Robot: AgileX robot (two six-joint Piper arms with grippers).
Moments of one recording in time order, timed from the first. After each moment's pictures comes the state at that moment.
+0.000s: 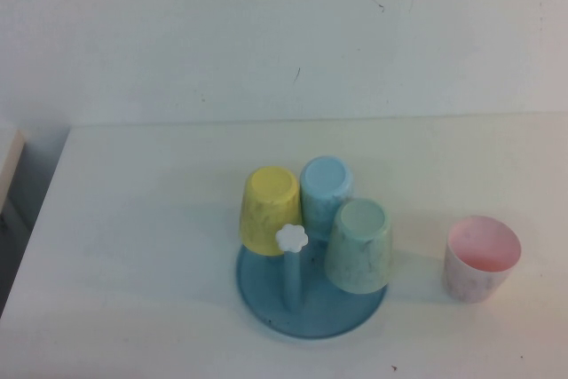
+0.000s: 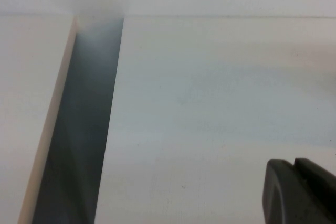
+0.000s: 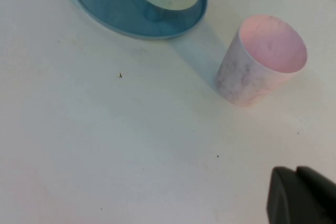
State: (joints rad) right arm 0.29 0.31 -0.40 0.24 0.85 -0.64; left arm -0.05 -0.01 0.02 -0.05 0.36 -0.08
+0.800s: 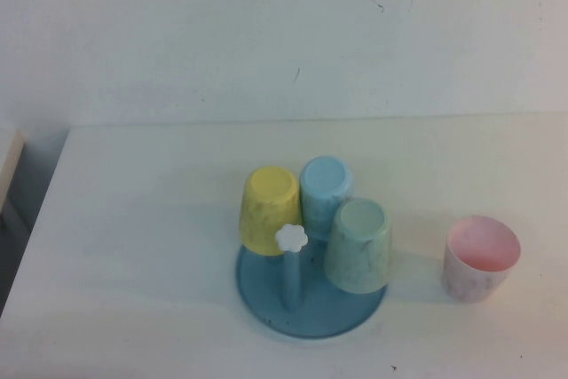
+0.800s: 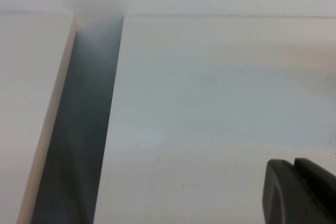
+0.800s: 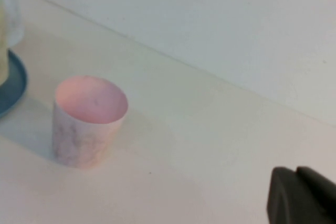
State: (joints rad) right arm 0.07 0.11 -0.27 0.05 0.54 -0.41; left arm -0.05 -0.01 0.02 -0.05 0.37 -0.09
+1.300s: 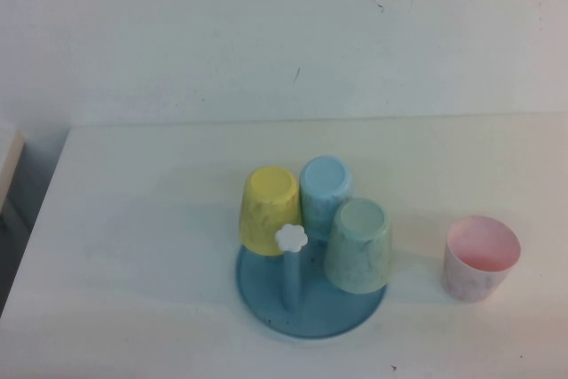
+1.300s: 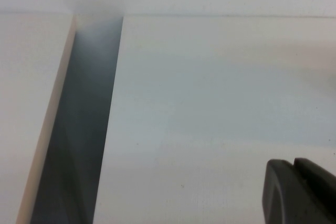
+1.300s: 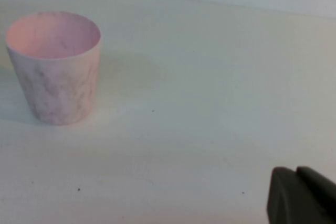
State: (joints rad) right arm -0.02 -0.01 0.02 0.00 0.44 -0.14; left arm -0.05 -0.01 0.02 -0.05 0.37 -0.09
